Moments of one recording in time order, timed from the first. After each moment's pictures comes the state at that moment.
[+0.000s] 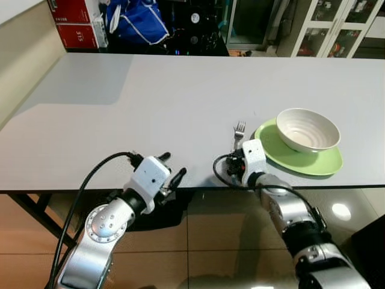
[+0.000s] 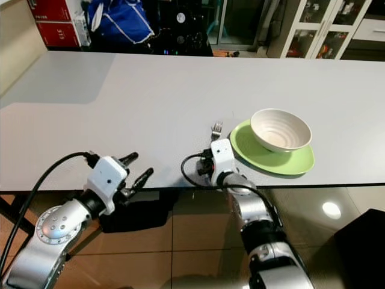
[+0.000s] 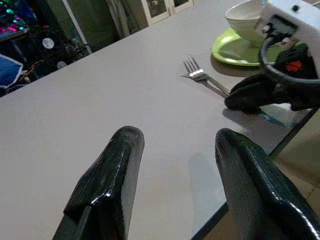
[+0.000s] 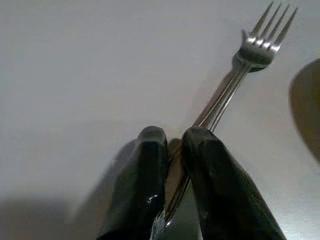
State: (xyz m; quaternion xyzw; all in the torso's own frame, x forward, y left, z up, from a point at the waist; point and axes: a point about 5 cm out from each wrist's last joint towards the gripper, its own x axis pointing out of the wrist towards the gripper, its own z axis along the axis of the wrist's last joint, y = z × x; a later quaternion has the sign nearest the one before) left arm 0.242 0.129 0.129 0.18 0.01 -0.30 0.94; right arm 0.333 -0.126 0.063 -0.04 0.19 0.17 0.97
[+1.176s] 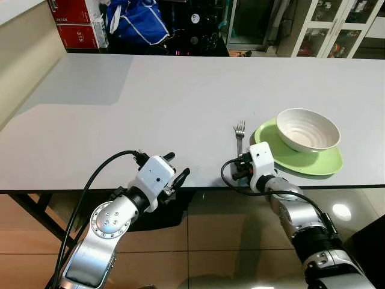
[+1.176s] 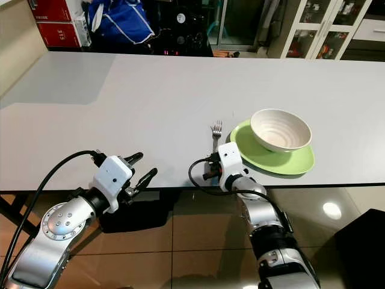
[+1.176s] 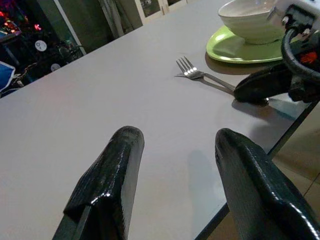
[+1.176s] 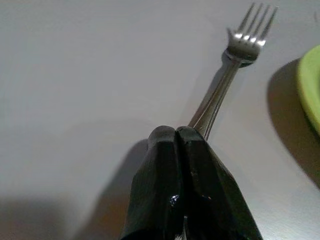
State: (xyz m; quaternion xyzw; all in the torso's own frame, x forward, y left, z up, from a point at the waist) left arm 0.248 0.126 0.127 0.19 0.01 -0.31 0.93; right arm 0.325 -0.144 0.061 -0.05 0.18 0.18 0.97
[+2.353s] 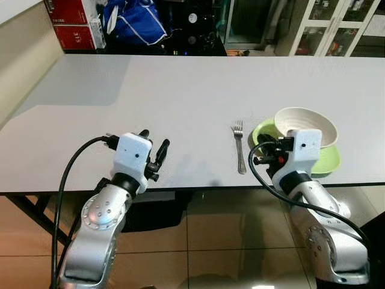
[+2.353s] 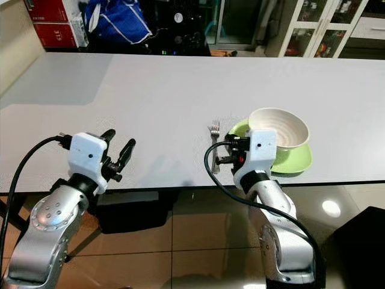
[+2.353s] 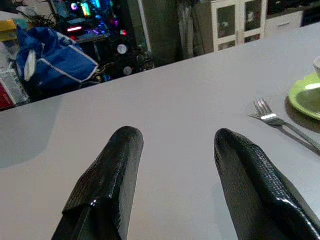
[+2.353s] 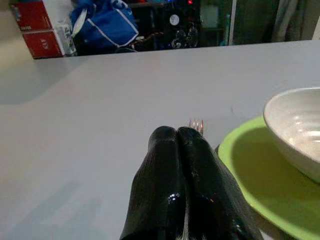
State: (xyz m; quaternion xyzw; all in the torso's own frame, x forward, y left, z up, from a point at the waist) left arm 0.259 0.141 0.159 0.12 -0.03 -0.14 0.98; right arm 0.266 -0.148 0.156 0.06 0.04 0.10 0.99
